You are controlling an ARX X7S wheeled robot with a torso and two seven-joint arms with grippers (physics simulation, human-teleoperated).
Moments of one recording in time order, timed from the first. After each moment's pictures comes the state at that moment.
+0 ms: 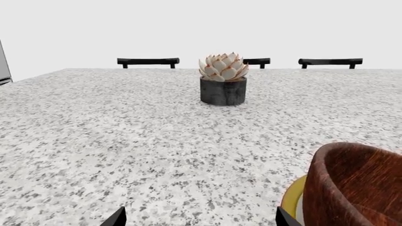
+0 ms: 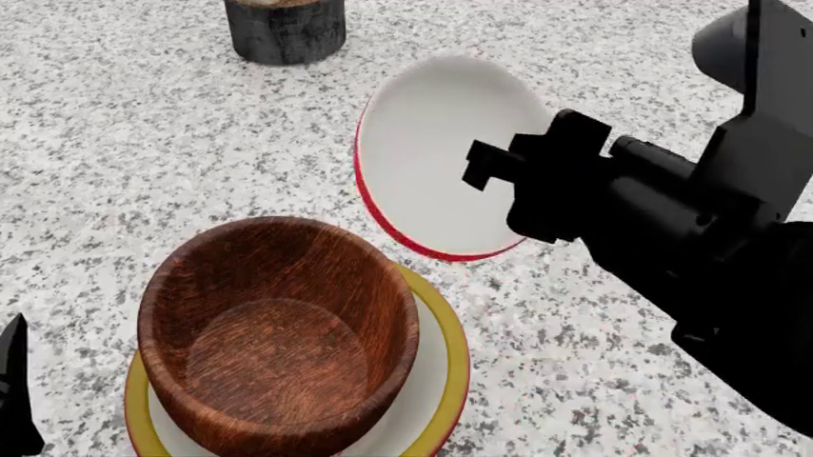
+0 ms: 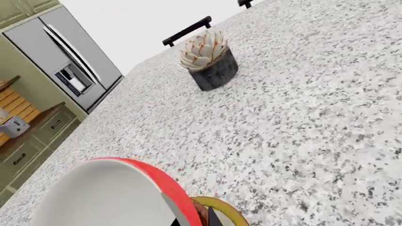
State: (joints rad) left arm -0.14 -0.53 -0.23 0.75 -0.79 -0.87 -0.33; right arm 1.06 0.62 -0.15 -0.10 2.03 0.99 0.93
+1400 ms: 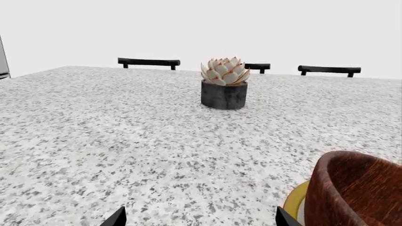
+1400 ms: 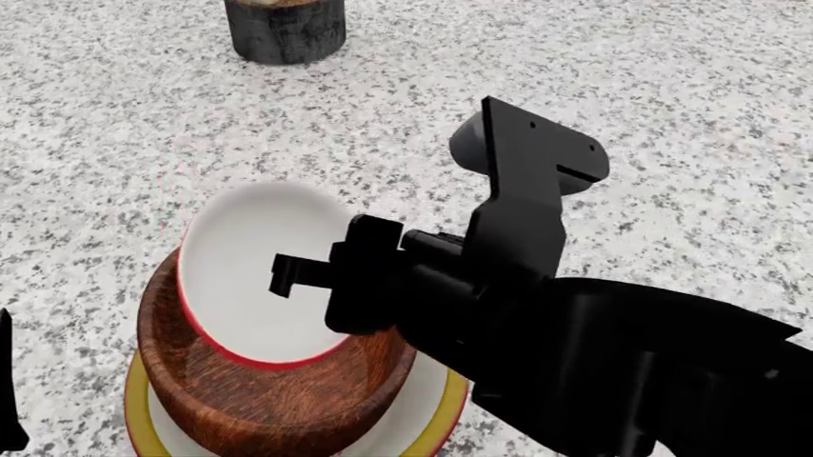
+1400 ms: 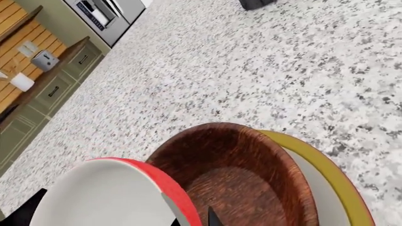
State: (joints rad) left arm -0.13 -0.55 -0.27 0.74 -0.85 -0.85 -0.33; right arm 1.01 0.42 -0.36 -0.07 2.01 0.97 0.92
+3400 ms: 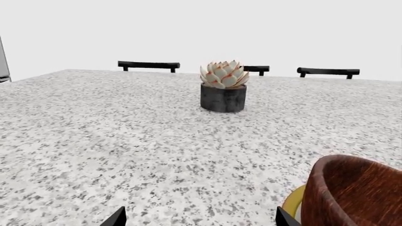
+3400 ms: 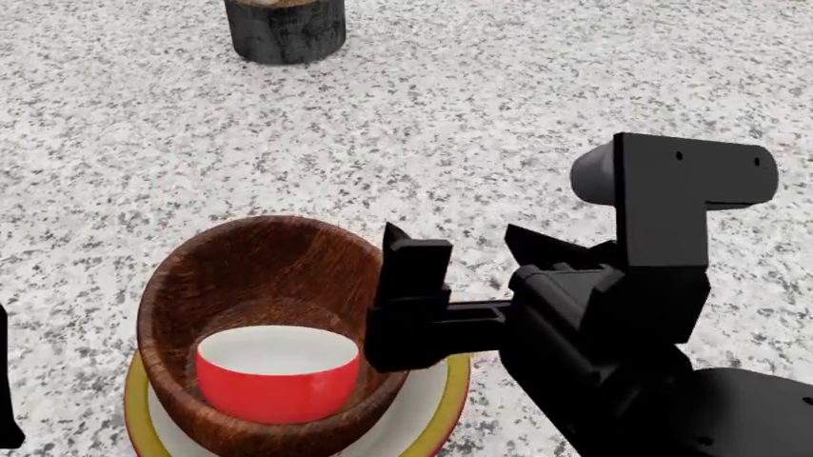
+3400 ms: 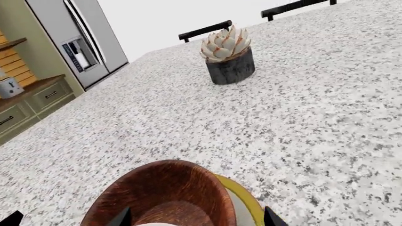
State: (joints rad) left arm -0.13 -0.57 -0.27 0.76 -0.90 -0.85 -0.37; right arm 0.85 0.64 -0.21 -0.44 1.83 0.91 0.83
